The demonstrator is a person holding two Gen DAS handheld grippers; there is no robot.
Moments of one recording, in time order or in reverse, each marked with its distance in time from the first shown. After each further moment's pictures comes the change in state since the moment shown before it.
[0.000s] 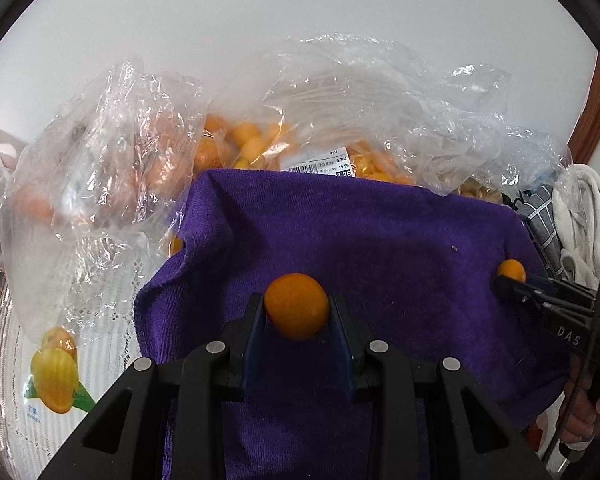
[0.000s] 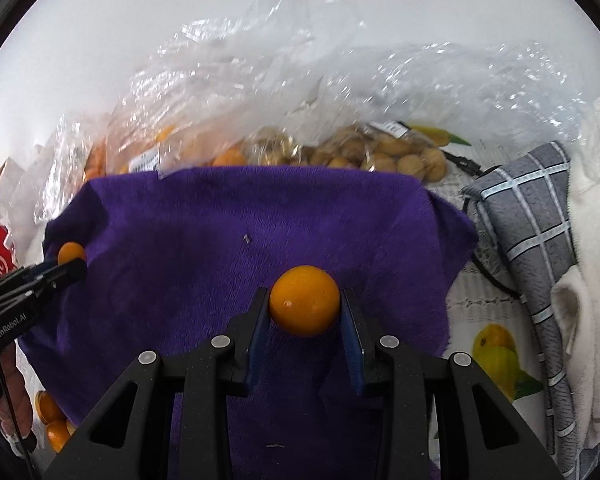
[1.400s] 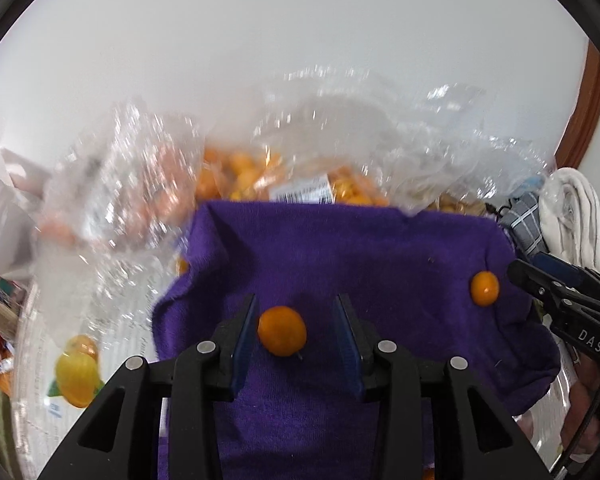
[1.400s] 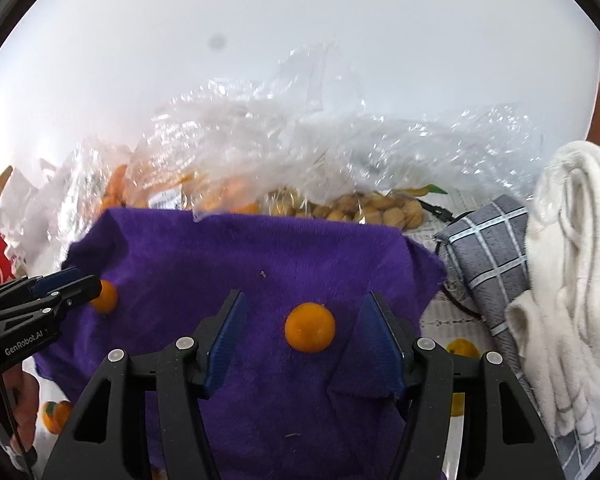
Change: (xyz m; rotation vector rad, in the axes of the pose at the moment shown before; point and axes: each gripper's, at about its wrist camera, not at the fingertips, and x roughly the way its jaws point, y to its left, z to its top) left arm -0.033 -0.018 0.010 0.032 -0.054 0.020; right arm -0.061 0.016 0.010 -0.003 -0.143 -0.070
